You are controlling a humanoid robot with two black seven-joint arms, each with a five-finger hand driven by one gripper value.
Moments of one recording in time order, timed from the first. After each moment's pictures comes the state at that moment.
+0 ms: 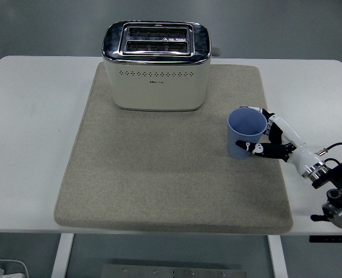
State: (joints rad) left arm -0.03 0.00 -0.06 -0.15 -0.03 -0.10 0.11; right arm 0.52 -0.49 0.50 1.11 -0.77 -0.06 0.61
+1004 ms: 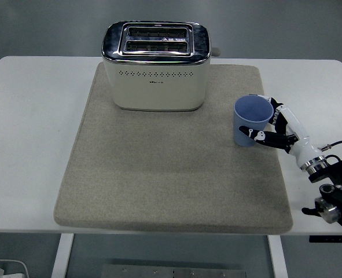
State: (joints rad) left arm -0.03 0.00 -0.06 -0.15 -0.03 -0.10 0.11; right arm 0.54 -0.45 0.49 1.11 -0.71 -0.25 0.61
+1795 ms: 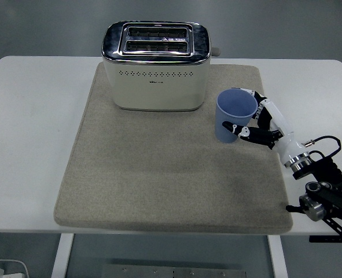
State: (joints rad) left arm -0.03 0.00 -0.06 -0.15 -0.03 -0.10 0.11; right arm 0.57 -0.41 0.46 1.19 -0.70 -0.25 0.61
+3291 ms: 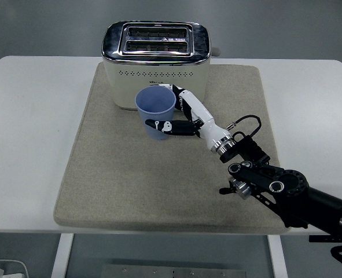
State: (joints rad) left arm -0.03 0.00 -0.06 -0.15 -0.03 -0.10 0.11; right arm 0.83 0.00 0.25 0.84 -0.66 -0.26 0.61
